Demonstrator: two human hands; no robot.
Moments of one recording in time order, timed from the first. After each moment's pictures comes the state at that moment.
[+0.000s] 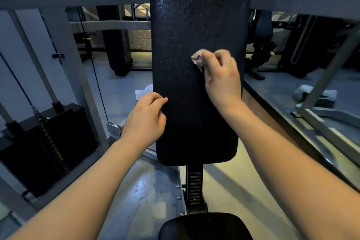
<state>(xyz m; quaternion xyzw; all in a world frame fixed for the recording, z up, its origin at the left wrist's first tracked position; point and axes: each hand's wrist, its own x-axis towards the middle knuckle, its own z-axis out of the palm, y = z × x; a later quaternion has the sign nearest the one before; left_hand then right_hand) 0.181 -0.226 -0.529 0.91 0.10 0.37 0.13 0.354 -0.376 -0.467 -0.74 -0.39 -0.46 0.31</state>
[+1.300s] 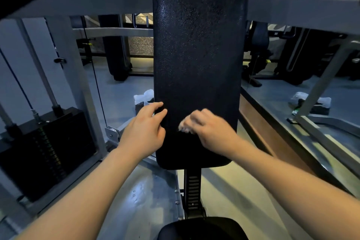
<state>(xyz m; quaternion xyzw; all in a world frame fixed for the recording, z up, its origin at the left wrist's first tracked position) 0.165 -0.229 -0.535 0.94 0.11 0.30 0.10 0.328 -0.414 -0.544 -0.70 -0.64 -0.32 0.08</state>
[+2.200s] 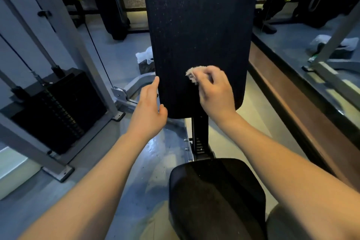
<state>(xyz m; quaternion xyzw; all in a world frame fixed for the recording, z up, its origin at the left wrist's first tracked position) 0.136 -0.253 -0.611 0.91 0.19 0.23 0.30 0.295 -0.403 -0.619 -0.78 -0.43 -0.33 0.31</state>
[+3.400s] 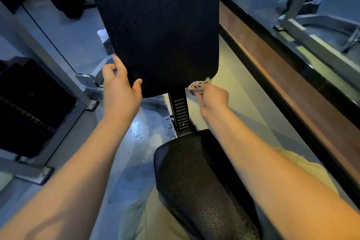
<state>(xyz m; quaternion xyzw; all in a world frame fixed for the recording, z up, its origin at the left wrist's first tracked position) 0.163 -0.259 -0.636 0.91 0.23 0.26 0.24 0.265 -0.446 -0.665 -0.54 0.20 0.17 0.80</state>
